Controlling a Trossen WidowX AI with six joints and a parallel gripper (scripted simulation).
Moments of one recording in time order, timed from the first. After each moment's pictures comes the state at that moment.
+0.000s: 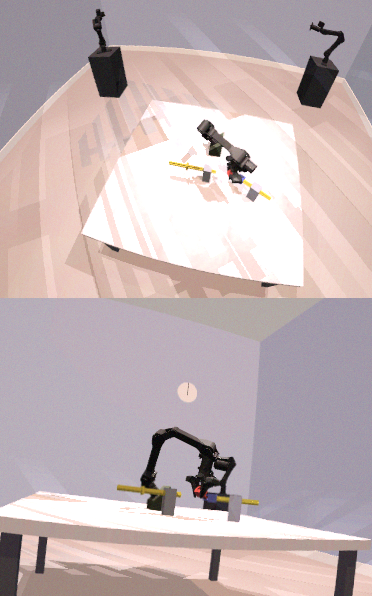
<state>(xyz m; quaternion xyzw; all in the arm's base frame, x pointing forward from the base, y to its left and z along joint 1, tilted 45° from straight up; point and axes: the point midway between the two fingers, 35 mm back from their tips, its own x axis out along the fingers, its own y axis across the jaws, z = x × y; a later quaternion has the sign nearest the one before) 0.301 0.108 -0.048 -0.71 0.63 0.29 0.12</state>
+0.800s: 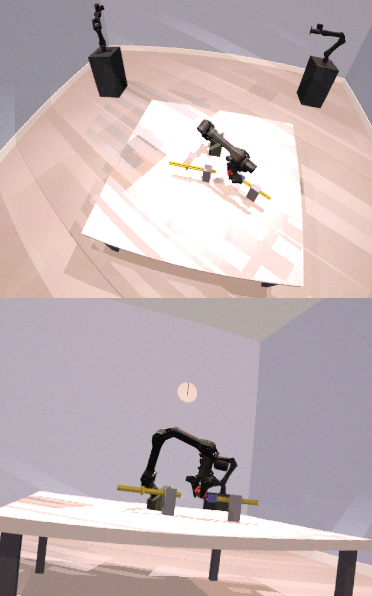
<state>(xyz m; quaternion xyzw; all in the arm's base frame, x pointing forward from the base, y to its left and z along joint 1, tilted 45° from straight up) 0.301 0.108 -0.048 -0.71 0.63 0.29 0.12</state>
